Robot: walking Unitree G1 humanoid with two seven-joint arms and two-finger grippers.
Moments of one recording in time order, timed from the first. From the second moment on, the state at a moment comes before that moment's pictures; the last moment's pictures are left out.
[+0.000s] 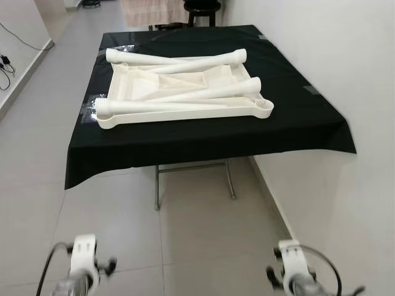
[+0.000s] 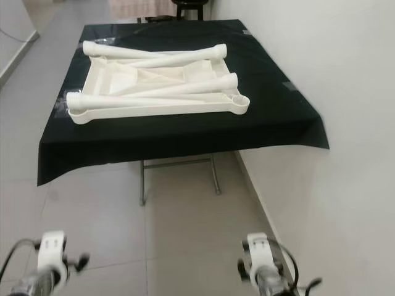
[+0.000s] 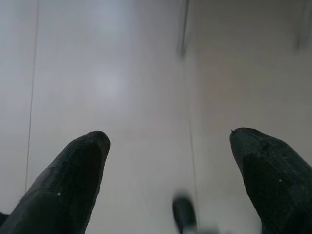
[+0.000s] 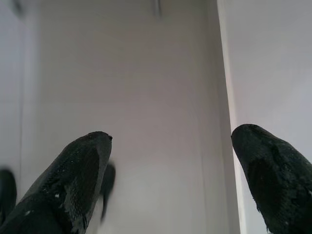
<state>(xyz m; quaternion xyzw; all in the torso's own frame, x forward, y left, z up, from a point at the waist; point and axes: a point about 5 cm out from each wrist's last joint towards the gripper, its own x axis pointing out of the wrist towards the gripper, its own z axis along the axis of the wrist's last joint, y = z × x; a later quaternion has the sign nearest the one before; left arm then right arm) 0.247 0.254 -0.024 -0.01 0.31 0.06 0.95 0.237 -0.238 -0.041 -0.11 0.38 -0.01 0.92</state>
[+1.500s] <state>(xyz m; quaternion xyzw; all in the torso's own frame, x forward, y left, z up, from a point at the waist) 0.270 0.161 0.126 -0.04 -0.07 -0.11 0.99 0.301 -0.142 0.132 0.00 -0.06 0.19 0.98</state>
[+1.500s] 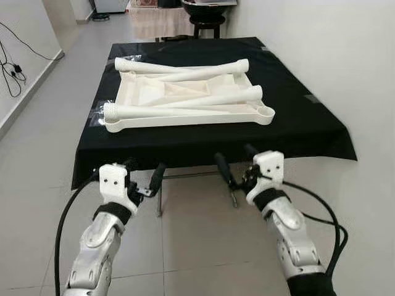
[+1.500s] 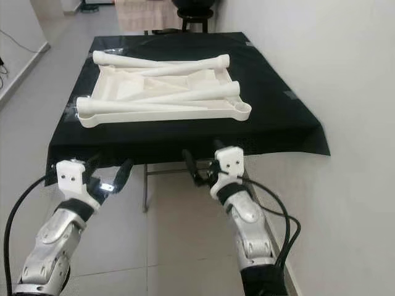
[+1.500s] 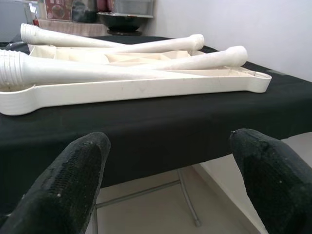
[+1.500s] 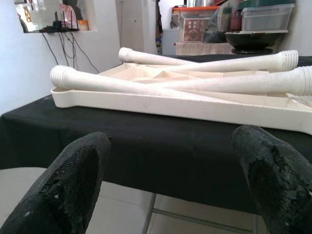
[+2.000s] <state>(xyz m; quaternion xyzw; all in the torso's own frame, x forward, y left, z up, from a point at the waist) 0.274 0.161 0.142 -0.04 -0.07 -0.12 0.99 0.310 -0.149 0.163 0.03 -0.10 0.18 0.98</state>
